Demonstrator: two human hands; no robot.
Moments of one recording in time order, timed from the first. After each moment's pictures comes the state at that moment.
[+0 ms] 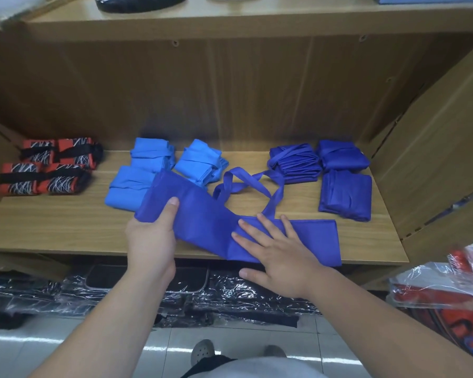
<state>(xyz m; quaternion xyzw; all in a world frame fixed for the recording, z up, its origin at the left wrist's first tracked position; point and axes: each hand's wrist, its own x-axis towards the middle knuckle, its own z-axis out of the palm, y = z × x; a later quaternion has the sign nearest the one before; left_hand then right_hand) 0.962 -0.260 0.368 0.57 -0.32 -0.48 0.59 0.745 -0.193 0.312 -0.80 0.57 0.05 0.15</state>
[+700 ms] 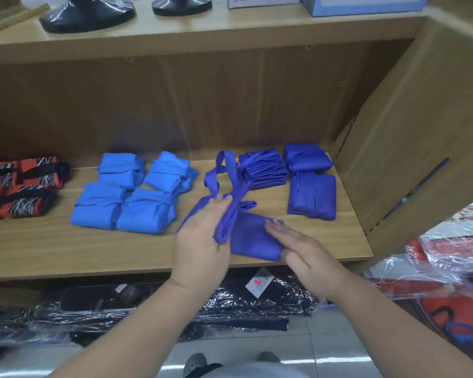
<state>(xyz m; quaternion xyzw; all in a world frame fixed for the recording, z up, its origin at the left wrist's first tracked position) 0.877 -0.226 0.362 0.43 -0.77 -0.23 0.41 0.659 -0.152 0.307 -0.66 0.60 -0.29 0.34</state>
